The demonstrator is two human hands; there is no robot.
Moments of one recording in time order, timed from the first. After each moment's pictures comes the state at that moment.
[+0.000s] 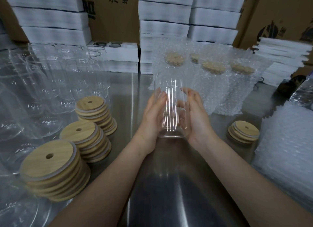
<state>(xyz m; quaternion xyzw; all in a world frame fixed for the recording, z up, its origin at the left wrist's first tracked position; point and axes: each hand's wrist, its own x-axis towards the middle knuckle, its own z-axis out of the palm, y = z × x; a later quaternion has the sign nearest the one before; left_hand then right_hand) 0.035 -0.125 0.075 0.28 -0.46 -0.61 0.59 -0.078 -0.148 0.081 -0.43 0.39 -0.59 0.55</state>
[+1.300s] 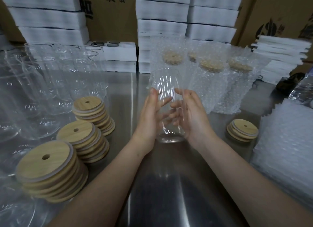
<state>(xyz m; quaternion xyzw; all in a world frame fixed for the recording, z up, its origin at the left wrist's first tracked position) 0.032 -0.126 0.074 0.32 -0.42 -0.58 0.61 -0.081 -0.145 0.081 -0.47 0.40 -0.59 0.53</state>
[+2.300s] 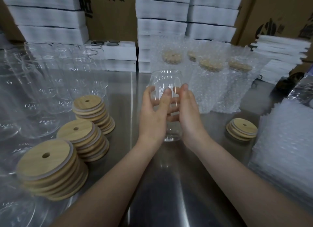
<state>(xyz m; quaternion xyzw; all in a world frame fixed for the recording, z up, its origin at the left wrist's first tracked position) 0.019 -0.120 0.075 0.42 -0.47 -0.40 0.66 -0.066 -0.143 0.078 -0.52 0.44 -0.59 0.44</state>
